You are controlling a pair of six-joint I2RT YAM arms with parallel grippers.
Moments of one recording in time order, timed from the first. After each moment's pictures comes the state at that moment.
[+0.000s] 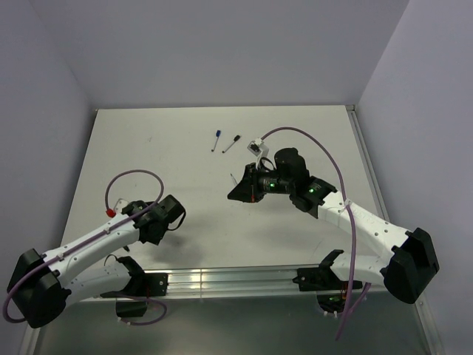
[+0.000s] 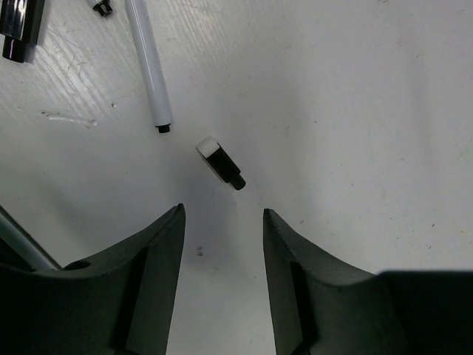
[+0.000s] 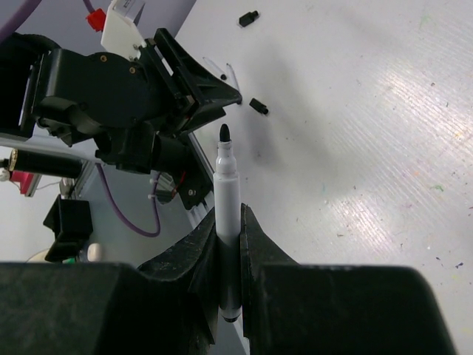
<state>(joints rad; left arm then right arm) -0.77 1.03 0.65 -1.10 -0.57 -1.96 0.68 1.15 0.84 -0.09 -0.56 0.56</state>
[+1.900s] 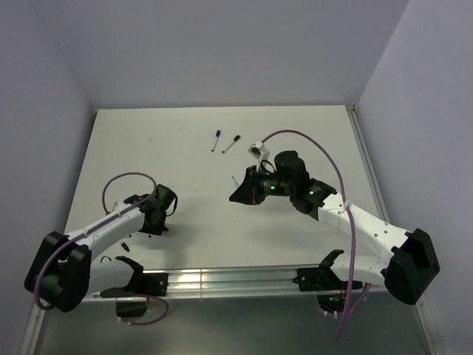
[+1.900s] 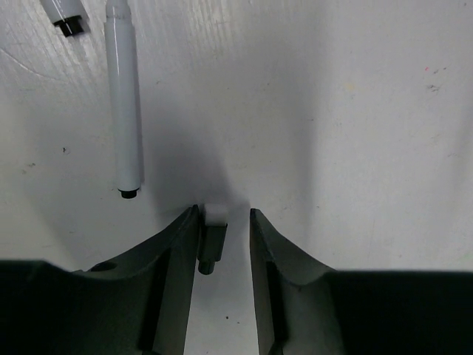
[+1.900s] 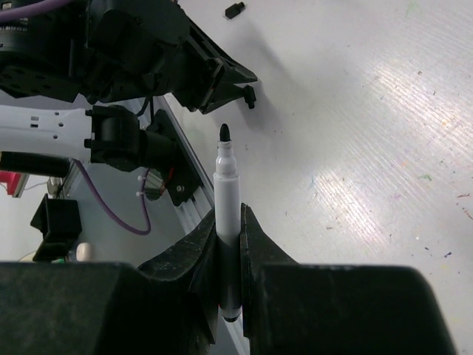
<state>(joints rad) -0.49 1.19 0.56 -0.79 -0.46 -1.90 0.68 1.14 0.81 -0.09 -0.54 0.54</state>
